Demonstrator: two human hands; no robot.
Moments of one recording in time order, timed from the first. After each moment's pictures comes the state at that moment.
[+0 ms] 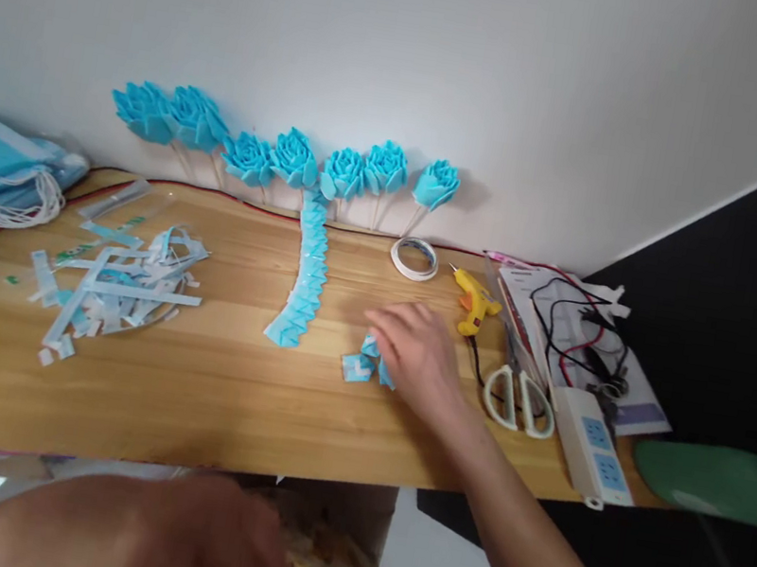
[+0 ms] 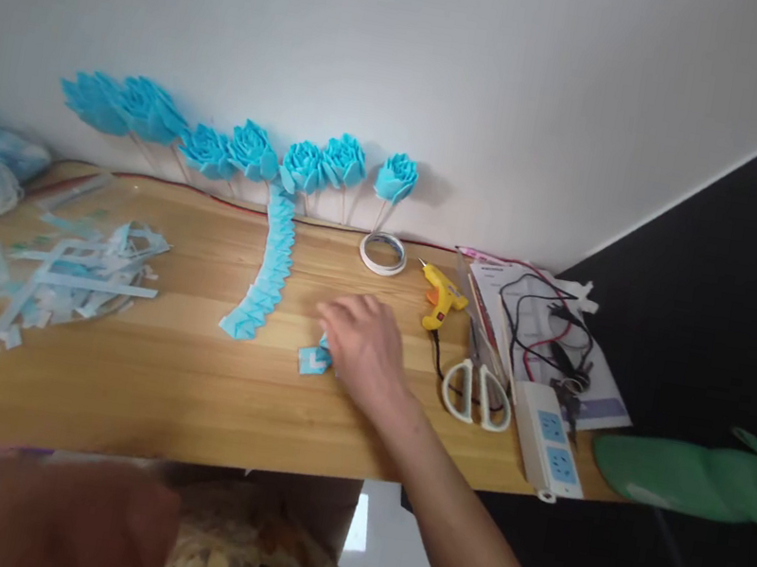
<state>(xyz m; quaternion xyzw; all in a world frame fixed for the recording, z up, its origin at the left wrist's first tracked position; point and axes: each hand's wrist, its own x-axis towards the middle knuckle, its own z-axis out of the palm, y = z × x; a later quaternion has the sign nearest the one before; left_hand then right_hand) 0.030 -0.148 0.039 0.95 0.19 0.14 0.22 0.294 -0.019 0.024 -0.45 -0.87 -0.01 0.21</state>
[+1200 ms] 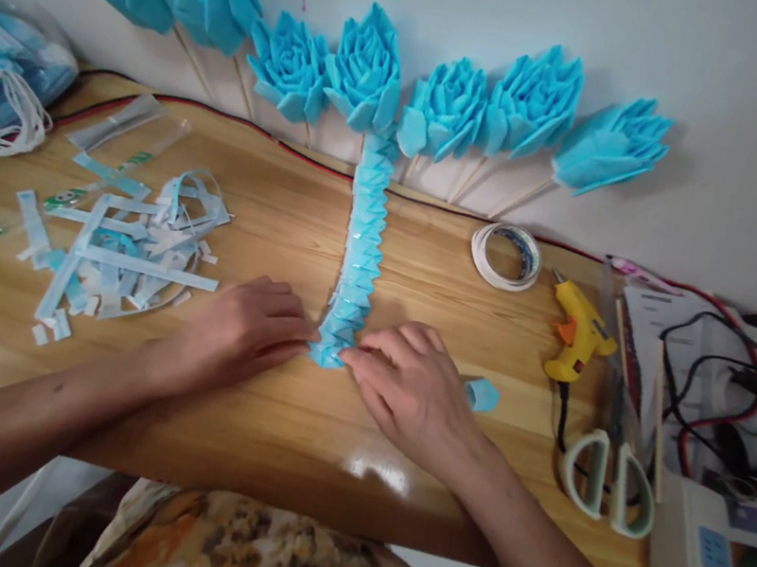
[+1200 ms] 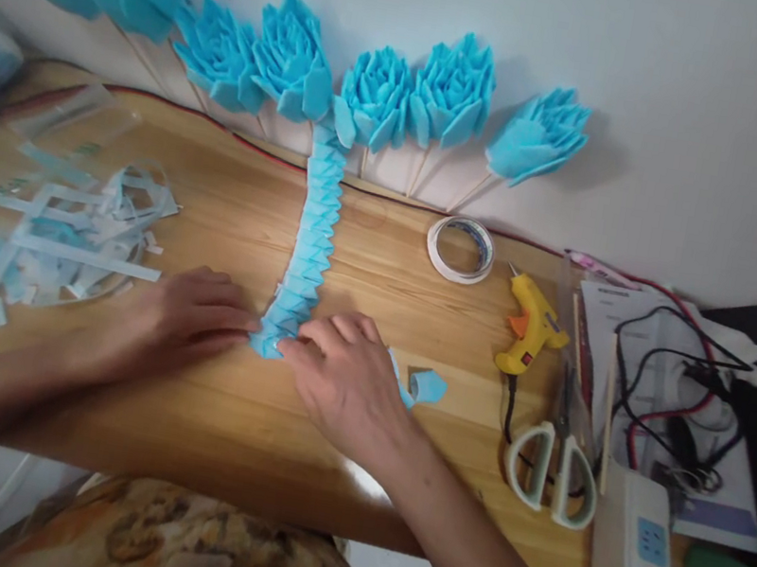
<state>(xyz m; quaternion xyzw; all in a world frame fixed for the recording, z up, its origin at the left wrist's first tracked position) -0.008 -0.002 -0.021 0.89 0.36 0.21 0.20 0.244 0.002 -0.001 -0.31 -0.93 0.11 0.14</state>
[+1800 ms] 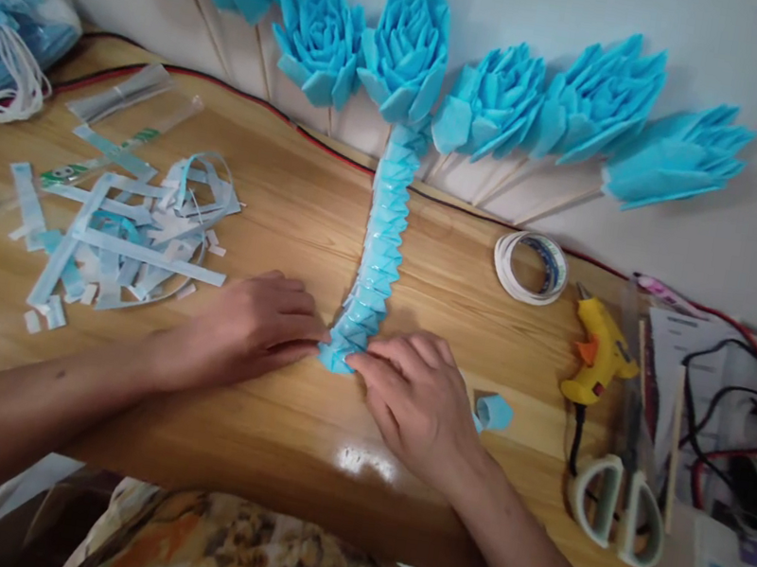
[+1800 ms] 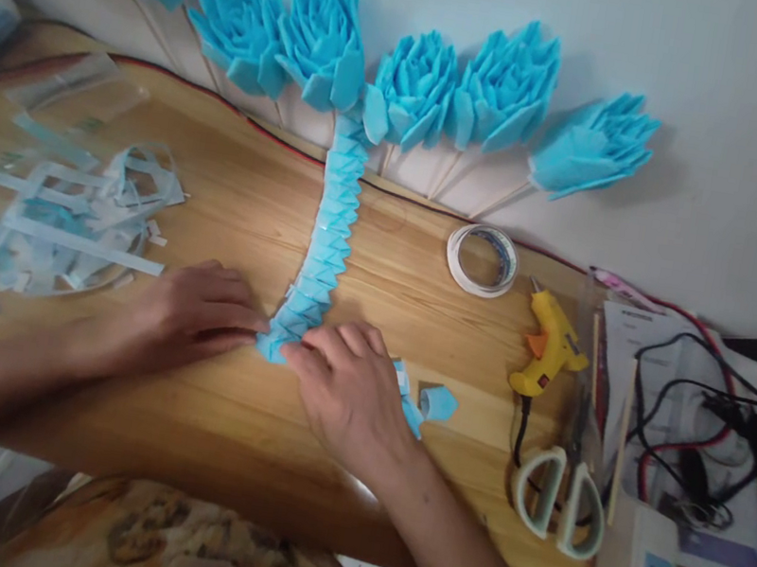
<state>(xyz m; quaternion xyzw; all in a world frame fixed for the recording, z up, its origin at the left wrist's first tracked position) -0.009 0.002 -0.027 0.87 0.36 0.24 0.24 0.240 0.003 -0.010 -0.30 -0.93 0.13 0.16</state>
